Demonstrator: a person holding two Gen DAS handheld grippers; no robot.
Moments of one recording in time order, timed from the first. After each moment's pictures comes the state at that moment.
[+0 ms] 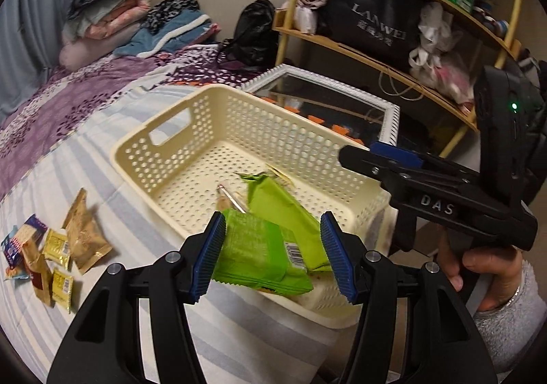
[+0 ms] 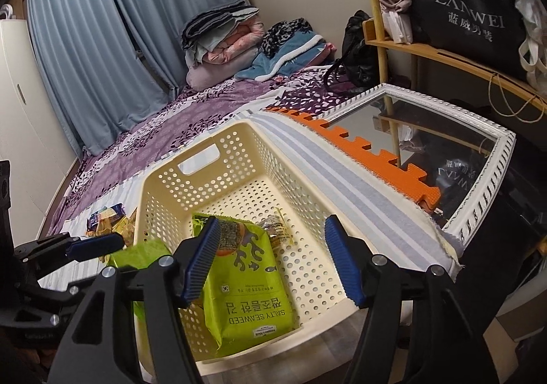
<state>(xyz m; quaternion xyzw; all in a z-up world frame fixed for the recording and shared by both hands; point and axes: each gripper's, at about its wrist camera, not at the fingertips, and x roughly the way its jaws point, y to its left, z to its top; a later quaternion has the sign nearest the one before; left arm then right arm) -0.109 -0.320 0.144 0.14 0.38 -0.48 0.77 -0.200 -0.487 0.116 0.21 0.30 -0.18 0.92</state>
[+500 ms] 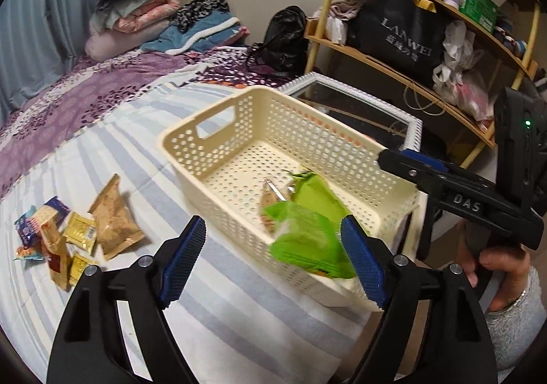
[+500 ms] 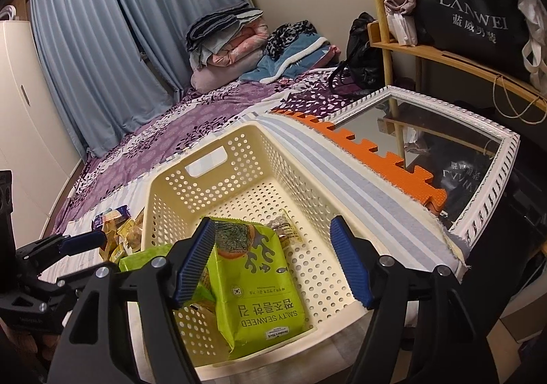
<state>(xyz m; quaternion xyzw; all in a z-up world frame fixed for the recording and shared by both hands) -0.086 -0.282 0.146 0.12 0.38 -0.43 0.81 -0.194 -0.483 0.119 0.21 0.29 -0.17 0.92</state>
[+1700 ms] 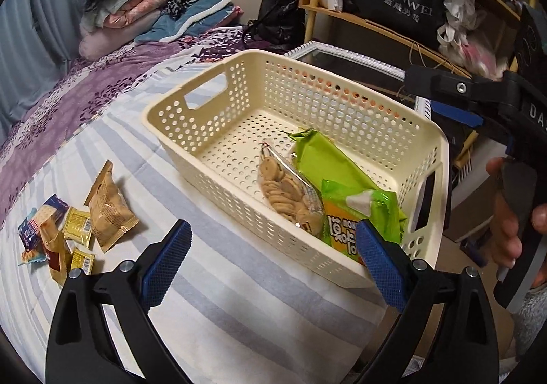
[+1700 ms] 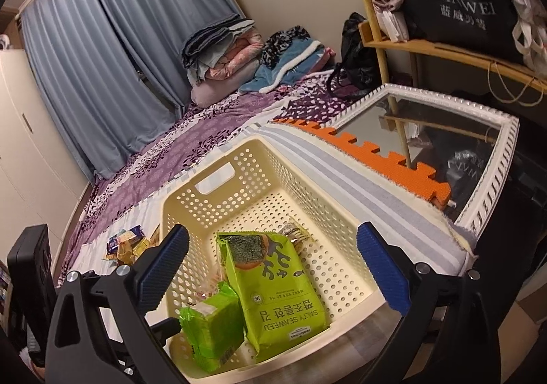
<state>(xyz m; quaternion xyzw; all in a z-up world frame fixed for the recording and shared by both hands) -0.095 -0.296 0.115 0.18 0.40 -0.42 0.79 -0.198 -0.490 0.128 0.27 0.27 -0.16 0.91</state>
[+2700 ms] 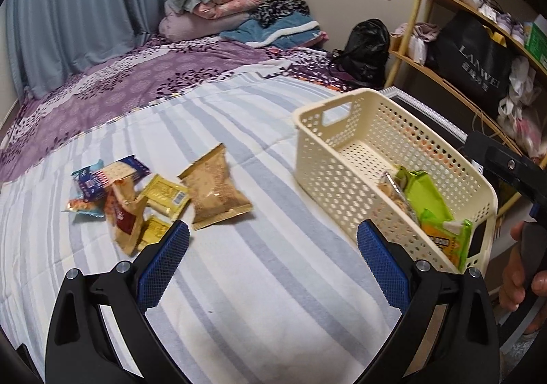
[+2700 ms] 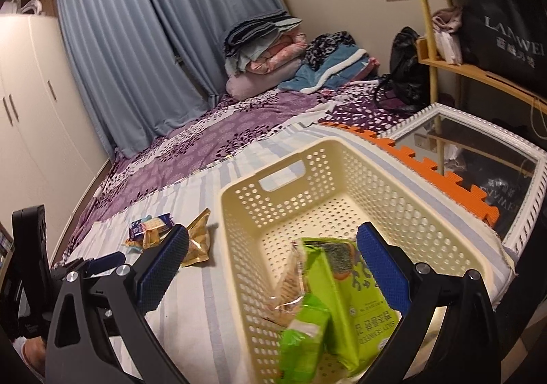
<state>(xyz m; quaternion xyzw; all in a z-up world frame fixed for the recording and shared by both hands) -0.039 -0.194 0.130 0.09 0.40 -0.30 0.86 -0.147 -0.412 0.142 0.19 0.27 -0.10 0.94</state>
